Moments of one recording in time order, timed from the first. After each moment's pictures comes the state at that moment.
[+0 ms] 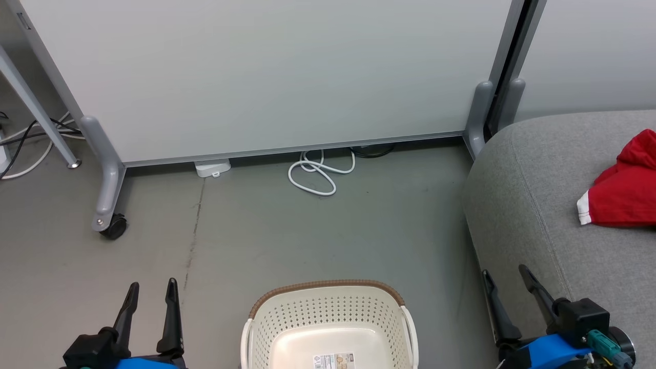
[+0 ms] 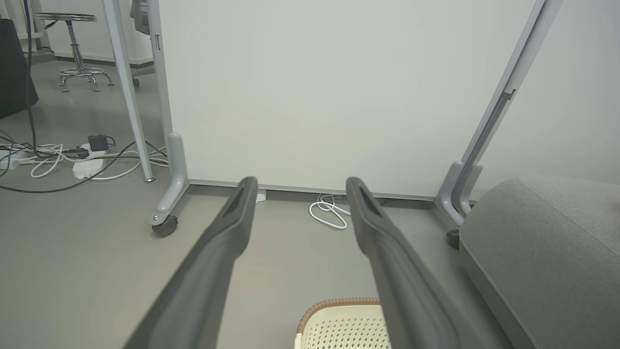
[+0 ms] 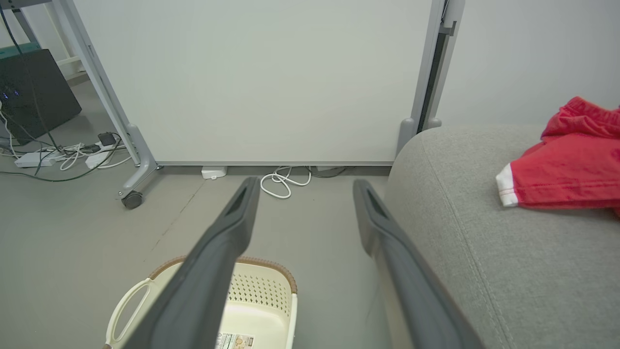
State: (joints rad) left arm 0.04 0.14 -0.03 0.29 -0.31 -0.13 -0.26; right arm 0.02 -0.05 0.00 0.18 0.09 0.13 -0.12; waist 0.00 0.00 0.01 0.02
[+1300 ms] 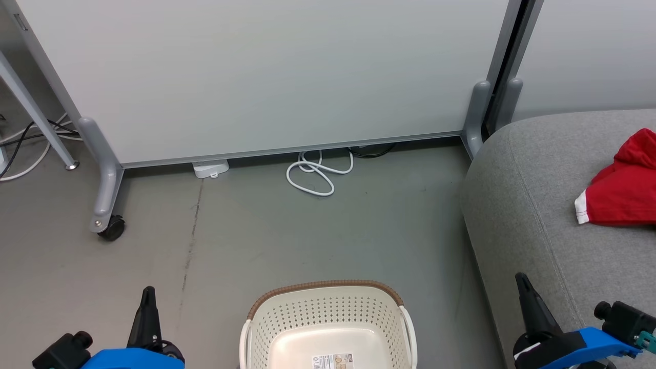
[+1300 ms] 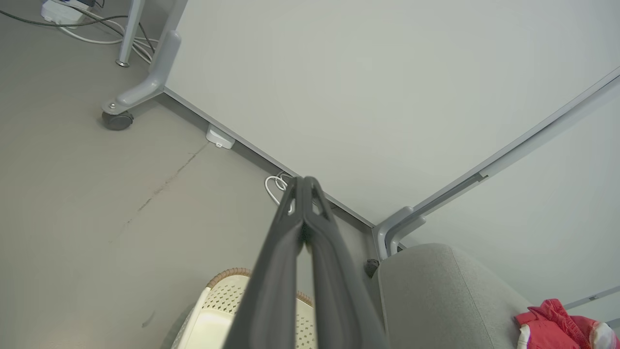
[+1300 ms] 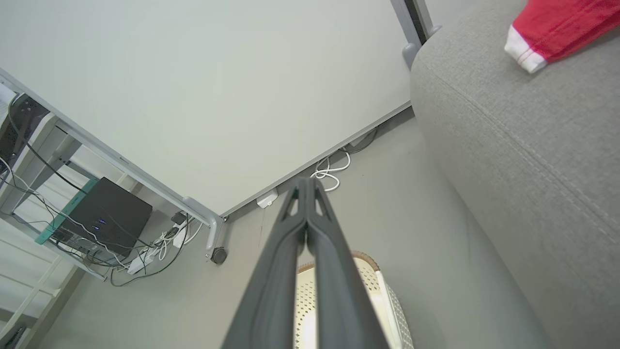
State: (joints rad) left arm 0.02 0.09 0.02 0.31 -0.79 -0.13 -0.12; right arm 0.00 -0.05 -0.04 0.25 0.65 0.13 -0.03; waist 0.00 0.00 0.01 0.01
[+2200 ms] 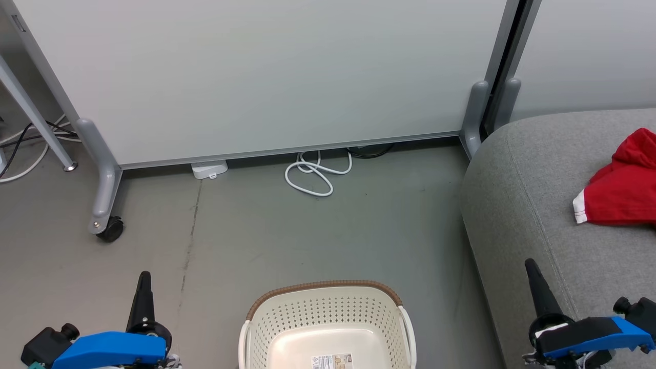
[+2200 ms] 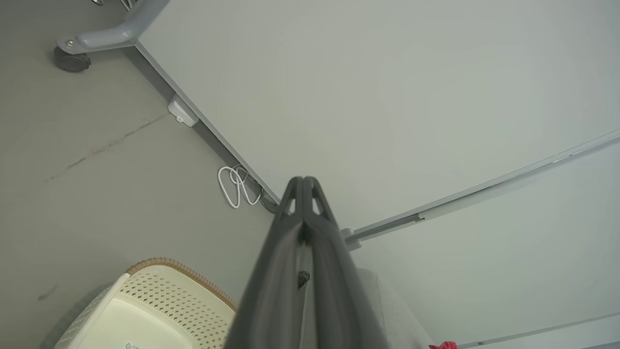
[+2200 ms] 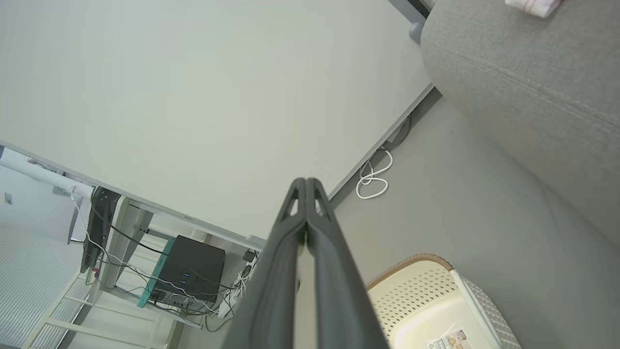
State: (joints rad) left arm -0.03 0.08 0.05 0.29 -1.10 -0.13 -0.03; right arm -0.03 -0.05 -0.07 0.25 1.01 0.13 0.02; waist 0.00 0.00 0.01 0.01
